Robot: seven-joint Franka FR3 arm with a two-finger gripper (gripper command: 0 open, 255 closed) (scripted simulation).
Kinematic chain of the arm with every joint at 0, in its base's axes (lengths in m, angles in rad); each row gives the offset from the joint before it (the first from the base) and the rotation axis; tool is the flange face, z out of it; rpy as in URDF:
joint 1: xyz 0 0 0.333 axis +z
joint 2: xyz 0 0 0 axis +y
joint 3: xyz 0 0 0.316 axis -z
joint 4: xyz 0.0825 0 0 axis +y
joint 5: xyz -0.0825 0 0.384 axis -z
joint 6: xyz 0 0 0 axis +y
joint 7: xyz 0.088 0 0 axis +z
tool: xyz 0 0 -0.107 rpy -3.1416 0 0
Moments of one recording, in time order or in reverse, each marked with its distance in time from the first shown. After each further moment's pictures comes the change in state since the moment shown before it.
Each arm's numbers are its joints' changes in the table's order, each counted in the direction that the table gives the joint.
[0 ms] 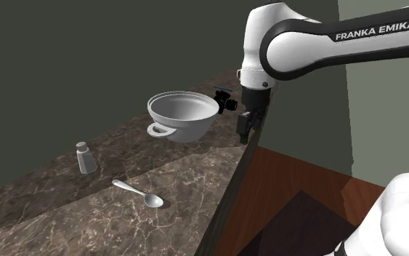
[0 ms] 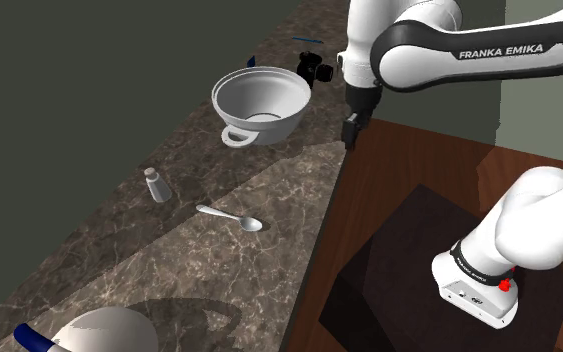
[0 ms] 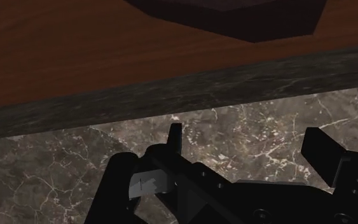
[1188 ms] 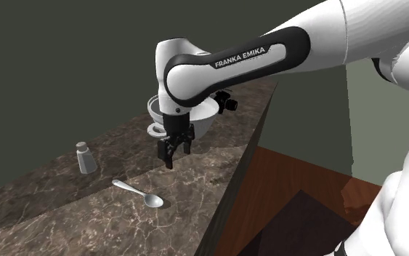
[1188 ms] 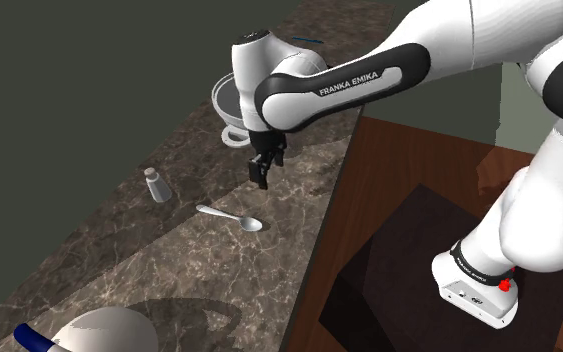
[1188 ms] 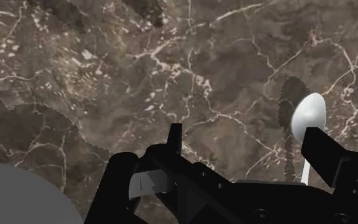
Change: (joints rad) arm 0.118 0.616 -0.148 -0.447 -0.026 -0.130 -0.145
